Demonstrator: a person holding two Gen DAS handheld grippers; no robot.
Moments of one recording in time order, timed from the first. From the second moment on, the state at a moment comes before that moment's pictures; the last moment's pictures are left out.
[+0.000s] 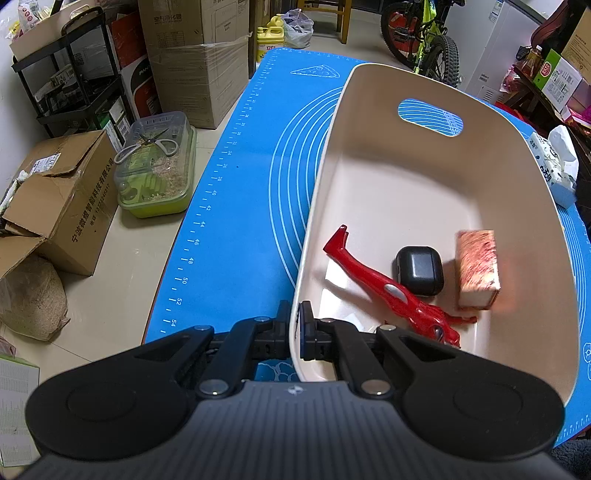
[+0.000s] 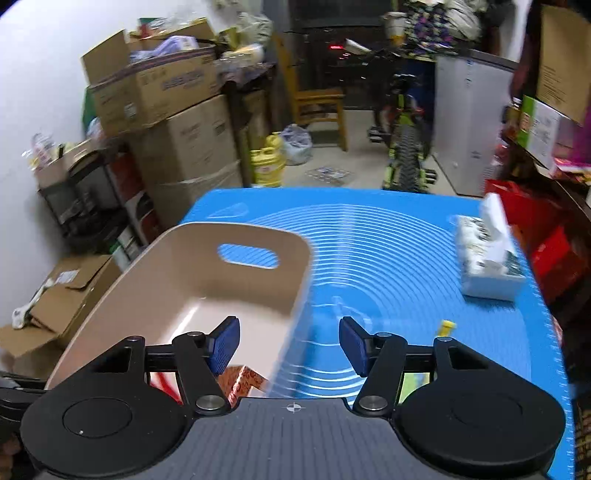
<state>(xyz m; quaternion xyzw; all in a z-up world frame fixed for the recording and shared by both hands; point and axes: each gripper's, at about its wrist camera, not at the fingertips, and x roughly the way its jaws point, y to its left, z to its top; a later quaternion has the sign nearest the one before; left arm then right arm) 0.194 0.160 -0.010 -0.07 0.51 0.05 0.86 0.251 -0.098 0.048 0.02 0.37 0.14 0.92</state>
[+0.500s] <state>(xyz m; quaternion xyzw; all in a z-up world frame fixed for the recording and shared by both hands) 0.195 0.161 -0.010 -0.07 0.51 0.05 0.86 0.261 -0.188 -0.035 0.01 0.44 0.01 0.90</state>
